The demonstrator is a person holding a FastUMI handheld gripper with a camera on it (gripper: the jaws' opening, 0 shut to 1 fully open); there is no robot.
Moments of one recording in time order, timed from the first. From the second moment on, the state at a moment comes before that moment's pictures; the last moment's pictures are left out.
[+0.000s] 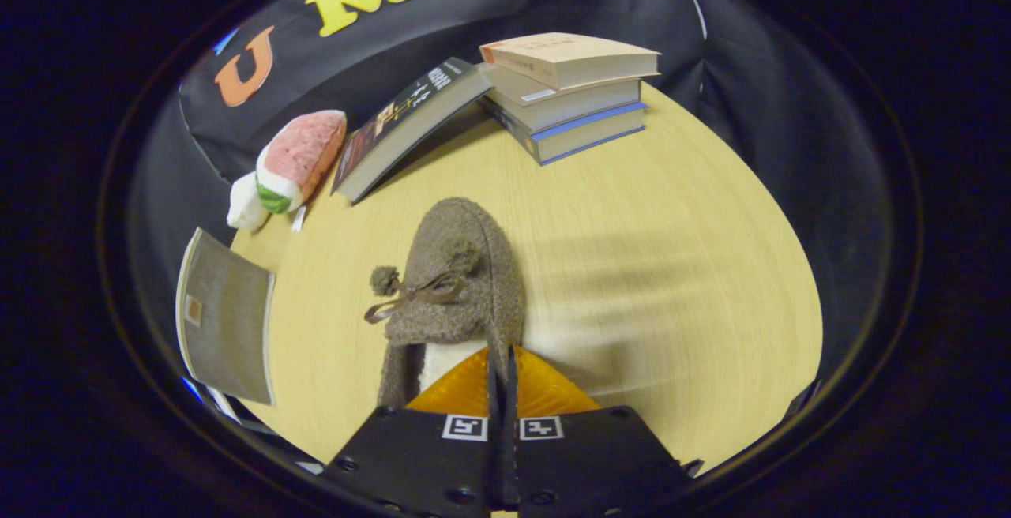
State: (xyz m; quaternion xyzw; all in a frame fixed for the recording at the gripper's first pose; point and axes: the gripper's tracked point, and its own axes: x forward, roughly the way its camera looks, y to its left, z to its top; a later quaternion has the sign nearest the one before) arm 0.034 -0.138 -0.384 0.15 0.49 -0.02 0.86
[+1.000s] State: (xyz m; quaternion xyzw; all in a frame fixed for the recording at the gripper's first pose) arm 0.023 0.046 -0.181 0.27 0.39 -0.03 0.88
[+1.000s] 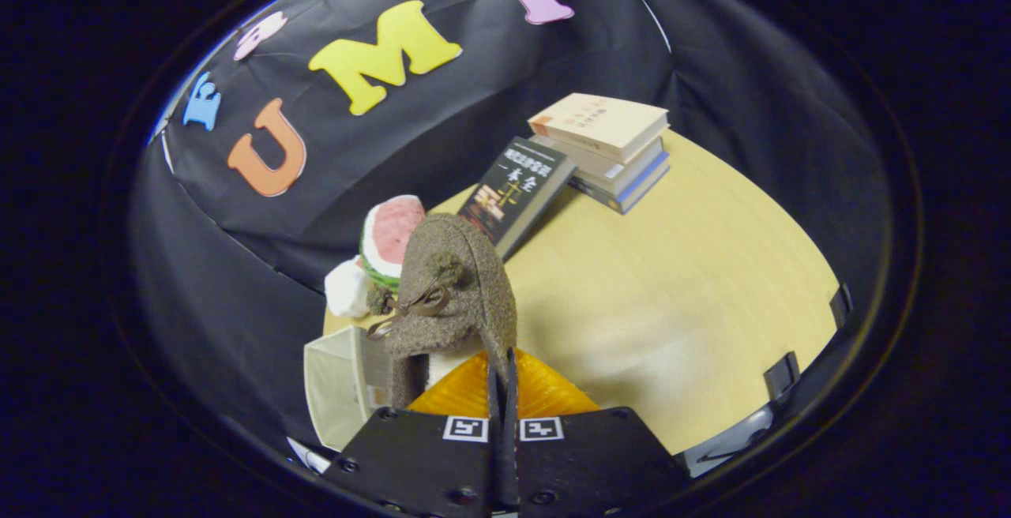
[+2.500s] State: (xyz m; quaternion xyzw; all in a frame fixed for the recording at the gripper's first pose) arm 0.024 0.272 -0.249 0.13 0.43 -0.04 0.89
